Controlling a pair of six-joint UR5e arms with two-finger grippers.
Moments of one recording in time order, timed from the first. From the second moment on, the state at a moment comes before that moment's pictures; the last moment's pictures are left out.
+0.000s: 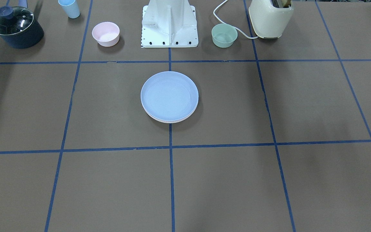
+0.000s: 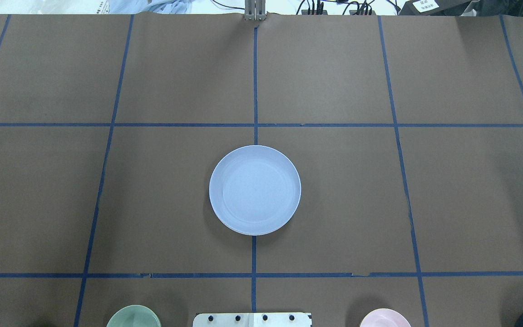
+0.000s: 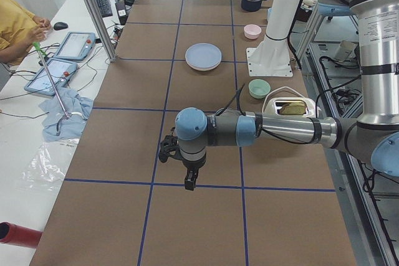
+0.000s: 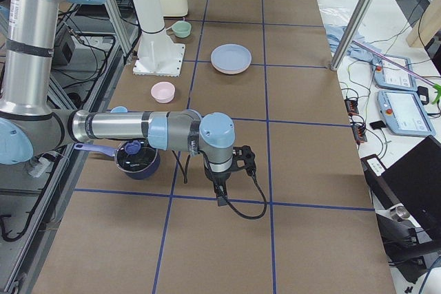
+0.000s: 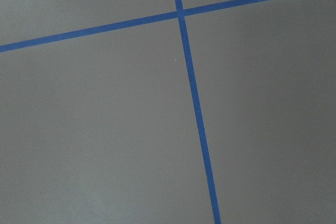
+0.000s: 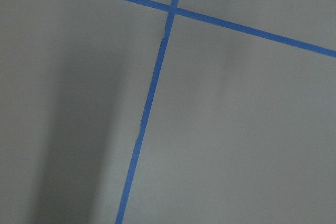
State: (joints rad) left arm -1.60 -1.39 -1.84 -1.46 -2.33 0.24; right arm 1.64 -1.79 1.87 -1.68 2.27 -0.31
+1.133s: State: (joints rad) left arm -1.60 -1.39 -1.83 -1.45 -2.31 0.23; right arm 1.64 -1.80 1.85 -1.68 2.27 -0.32
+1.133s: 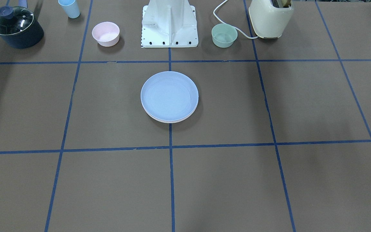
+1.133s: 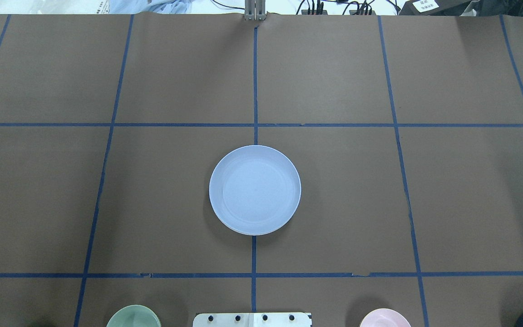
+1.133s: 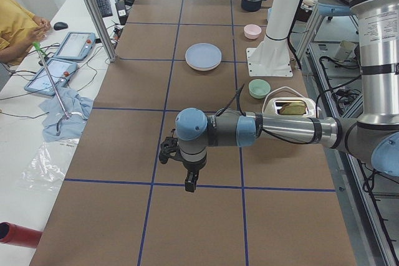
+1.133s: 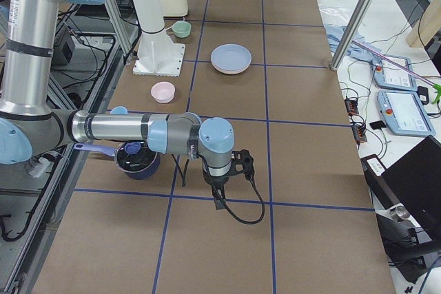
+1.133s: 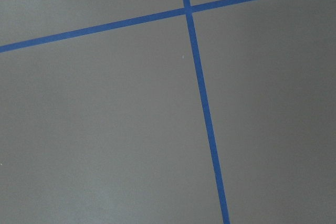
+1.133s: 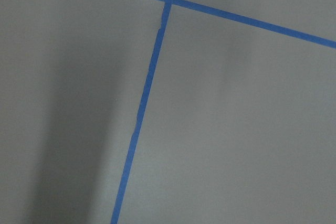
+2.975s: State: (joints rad) left arm -1.60 -1.39 -1.83 -1.45 -2.31 0.23; right arm 1.64 -1.79 1.83 -1.68 2.32 -0.31
